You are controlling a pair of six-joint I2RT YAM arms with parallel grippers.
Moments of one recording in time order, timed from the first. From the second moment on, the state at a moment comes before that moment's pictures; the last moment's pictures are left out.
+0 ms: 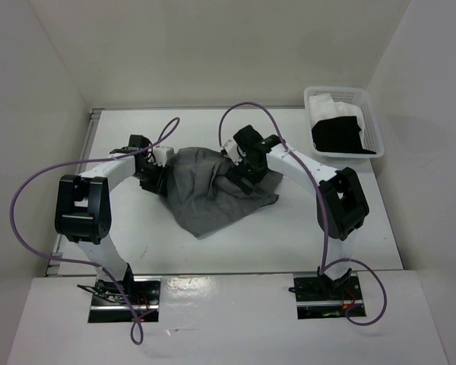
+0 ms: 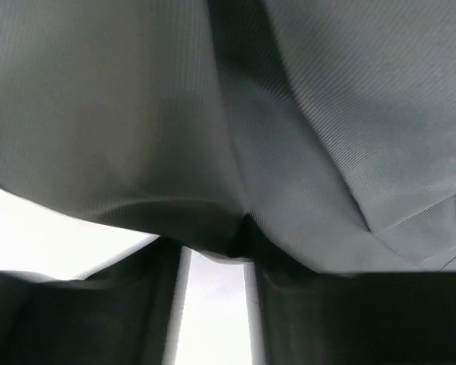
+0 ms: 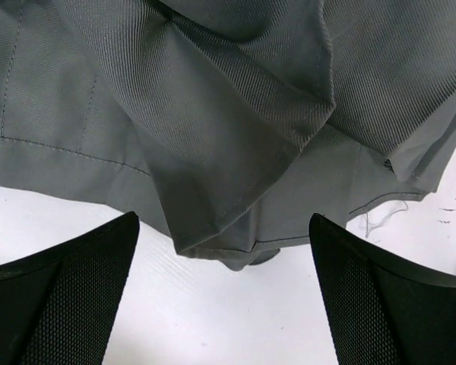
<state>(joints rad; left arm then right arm) -0.05 1.75 1.13 -0.62 0.33 0.22 0.59 1.86 1.49 -0.81 0.02 -0.33</state>
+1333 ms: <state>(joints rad) -0.05 1.76 1.14 -0.61 0.36 0.21 0.48 2.34 2.40 -0.51 0.45 -0.17</state>
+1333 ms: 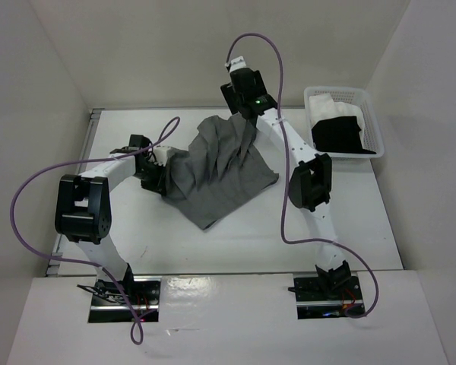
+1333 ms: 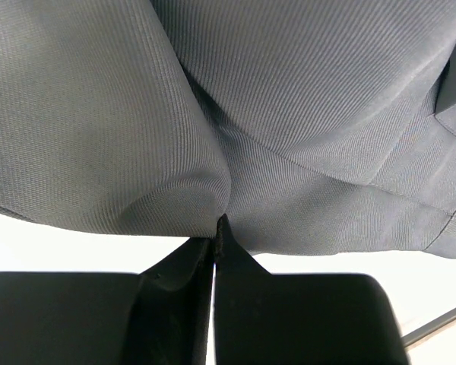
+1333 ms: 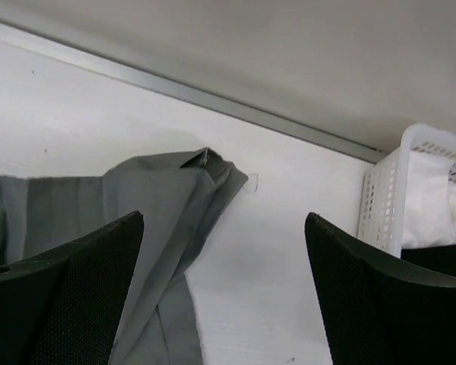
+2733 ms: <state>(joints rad) 0.04 1.61 1.28 -0.66 0.33 0.11 0.60 1.90 1.42 -0.59 0.22 -0.19</state>
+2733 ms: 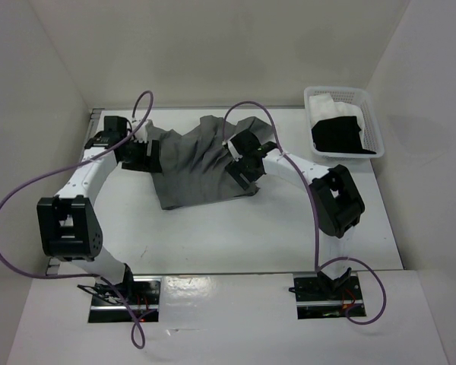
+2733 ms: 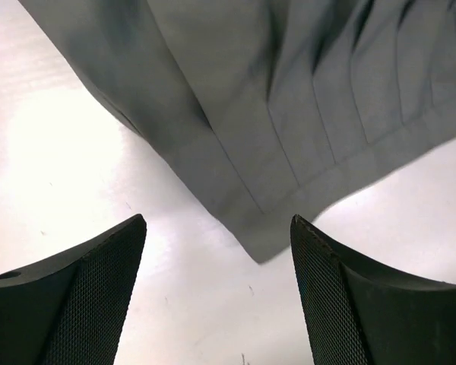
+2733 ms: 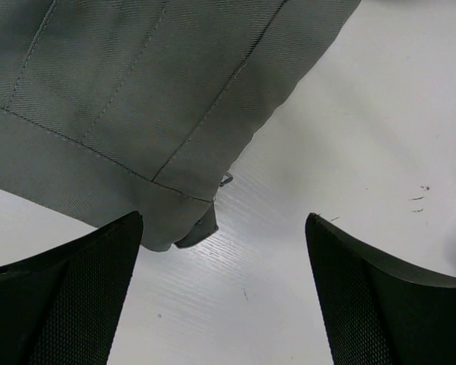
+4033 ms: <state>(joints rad) 0.04 1.79 1.13 -0.72 0.55 0.12 0.60 1.97 1.47 -0.60 0.26 -0.17</state>
